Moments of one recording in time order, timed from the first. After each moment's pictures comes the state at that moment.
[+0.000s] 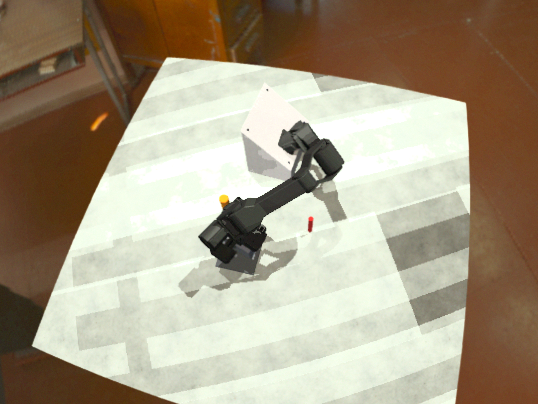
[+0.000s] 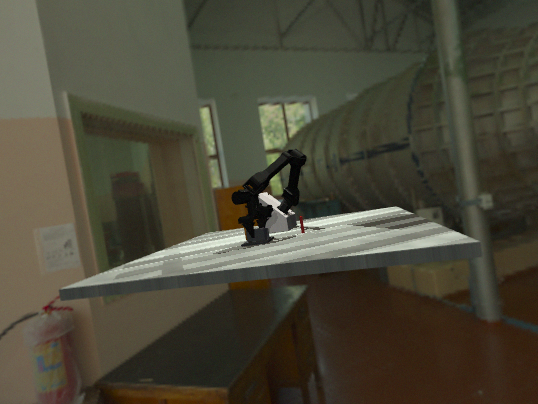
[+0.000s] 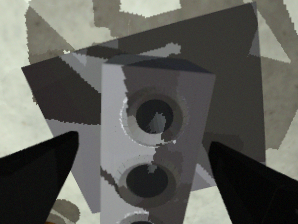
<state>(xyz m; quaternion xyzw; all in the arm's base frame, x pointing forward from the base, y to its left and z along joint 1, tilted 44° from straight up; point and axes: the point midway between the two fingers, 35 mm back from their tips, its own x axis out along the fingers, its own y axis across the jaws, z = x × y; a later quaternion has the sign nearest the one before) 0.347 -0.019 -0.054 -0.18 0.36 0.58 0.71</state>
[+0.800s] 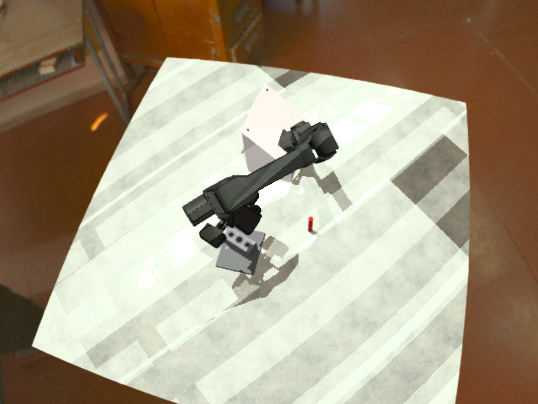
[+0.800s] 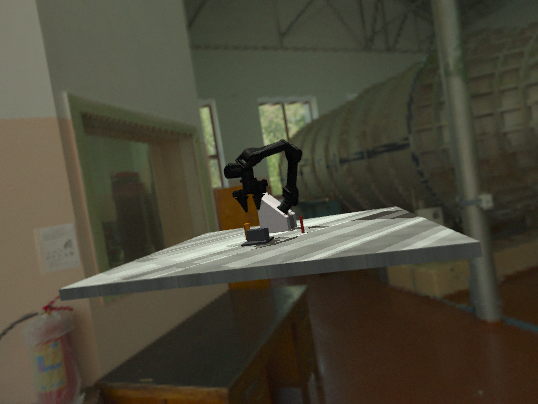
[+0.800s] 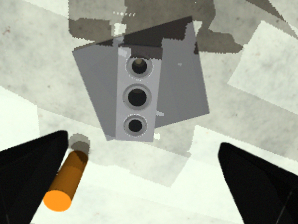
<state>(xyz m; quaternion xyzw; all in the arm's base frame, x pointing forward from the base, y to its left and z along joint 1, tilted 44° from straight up) 0.344 -0.104 0.026 -0.18 0.37 0.57 0.71</state>
